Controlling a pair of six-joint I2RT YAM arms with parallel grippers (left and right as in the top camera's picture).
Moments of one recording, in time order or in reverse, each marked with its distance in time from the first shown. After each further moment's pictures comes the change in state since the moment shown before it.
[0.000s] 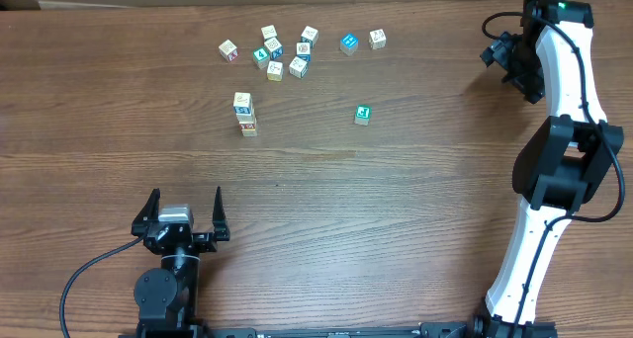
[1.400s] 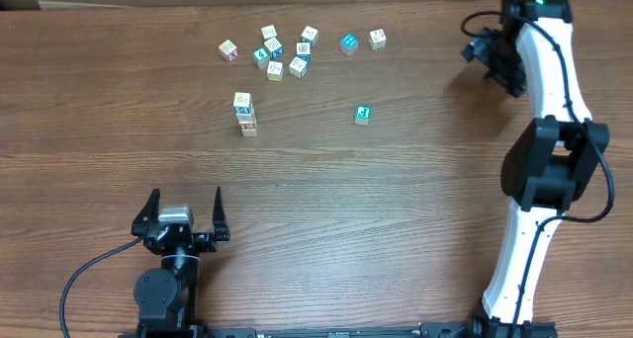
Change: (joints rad) left arm 0.000 0.000 0.000 0.000 0.000 0.000; right arm 0.097 -0.047 0.000 -0.001 -0.002 0.000
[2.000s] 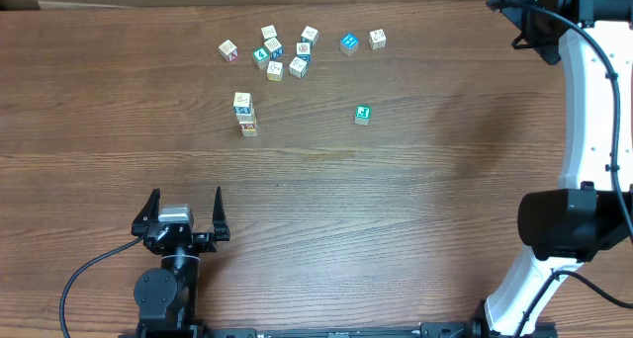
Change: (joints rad) left arm 0.000 0.000 0.000 0.000 0.000 0.000; right arm 0.021 -0.358 0.000 0.000 -0.002 0.000
